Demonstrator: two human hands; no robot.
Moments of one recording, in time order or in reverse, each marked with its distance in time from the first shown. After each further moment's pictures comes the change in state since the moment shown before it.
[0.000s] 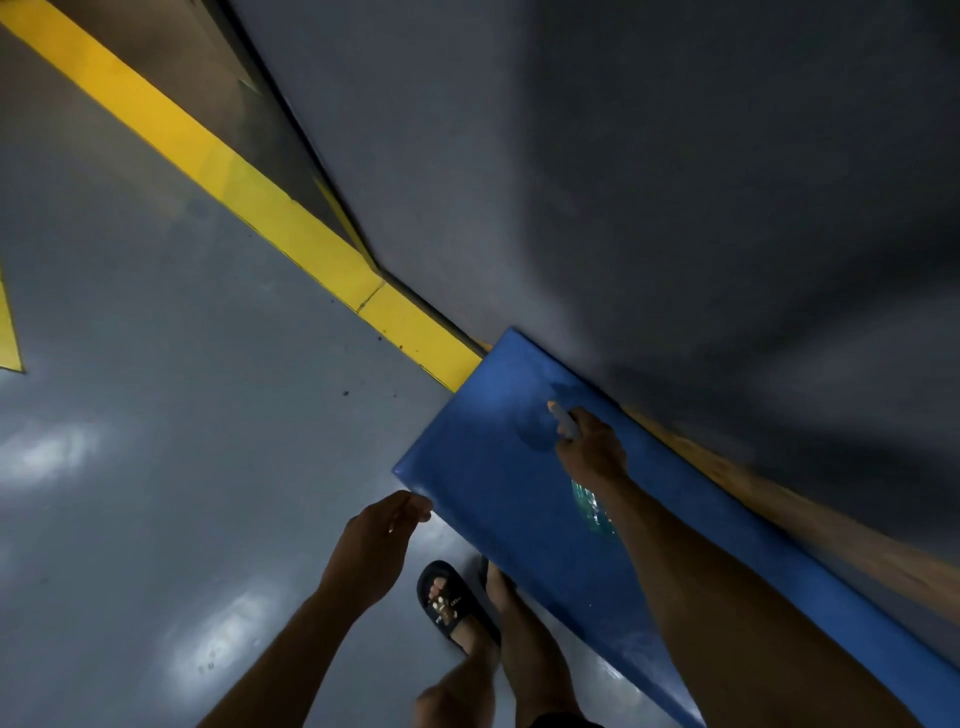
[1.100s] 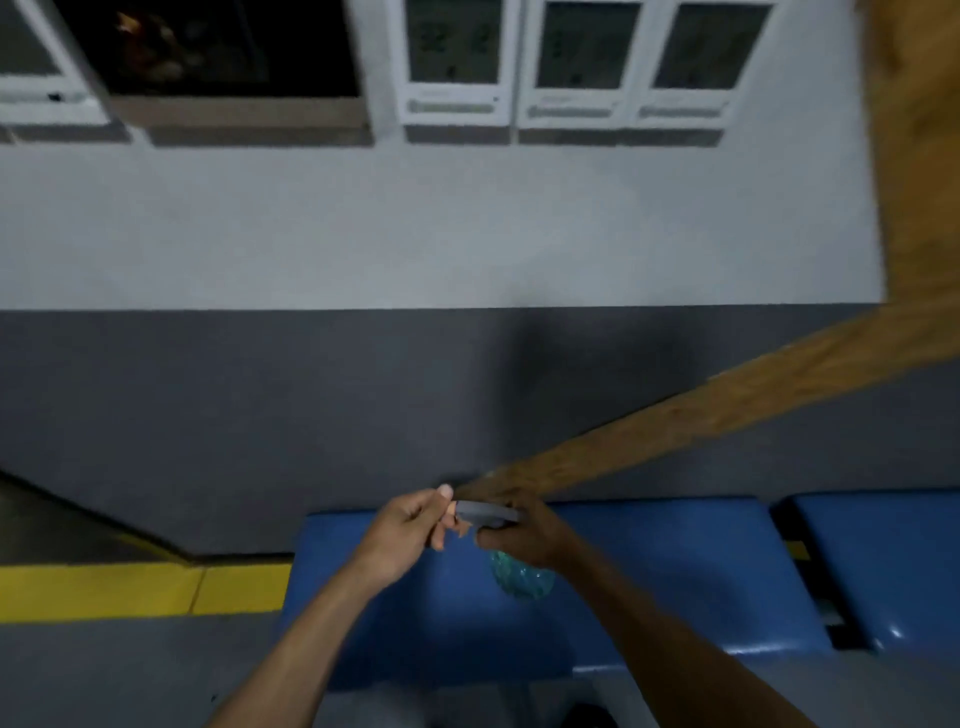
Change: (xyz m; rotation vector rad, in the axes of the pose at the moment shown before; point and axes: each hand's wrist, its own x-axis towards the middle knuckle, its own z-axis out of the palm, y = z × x) left_hand -0.187 0.288 0.084 -0.050 -0.589 0.638; right_hand -0.368 0.078 -0.220 0.688 0.255 -0.290
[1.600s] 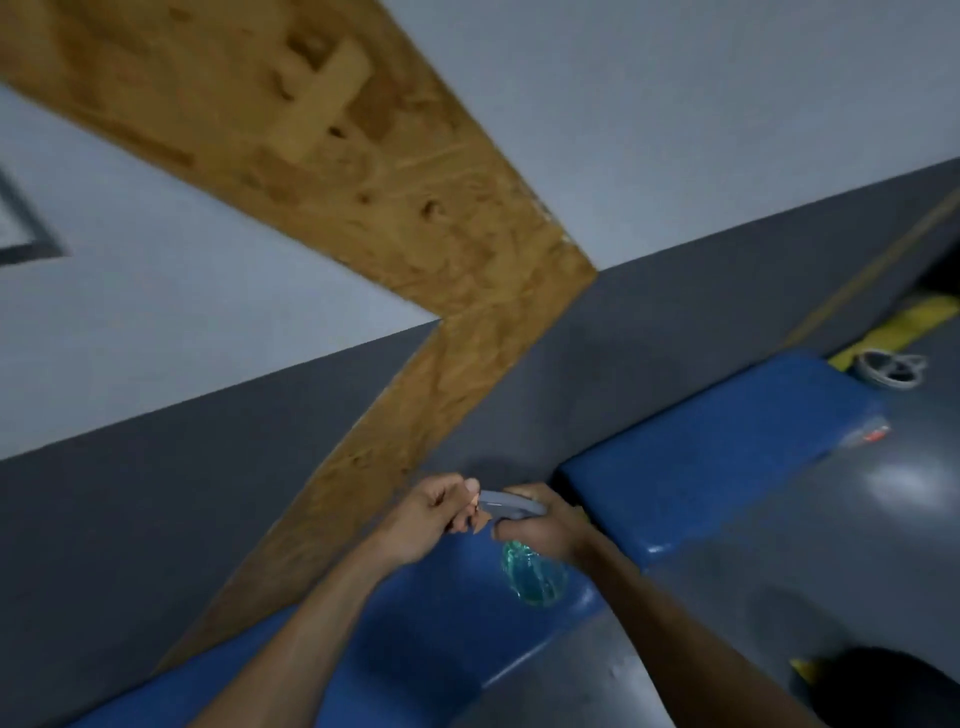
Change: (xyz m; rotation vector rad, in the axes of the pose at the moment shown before) left_hand 0.099 0.170 0.421 0.133 -0.610 0.271; right_hand -0.271 0.127 -0.334 0.162 0.453 0.160
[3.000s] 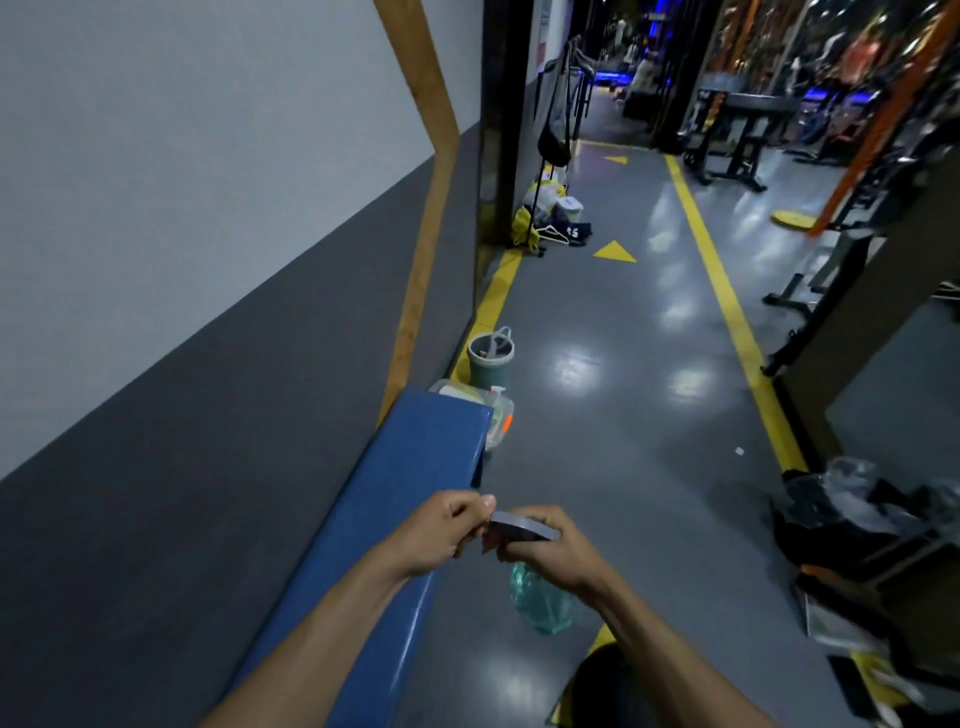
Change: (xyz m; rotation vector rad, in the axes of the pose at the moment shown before) left_hand 0.594 0.206 0.661 0.314 -0.791 0.204; right_hand -0.203 0.296 -0.726 0.337 0.880 0.103
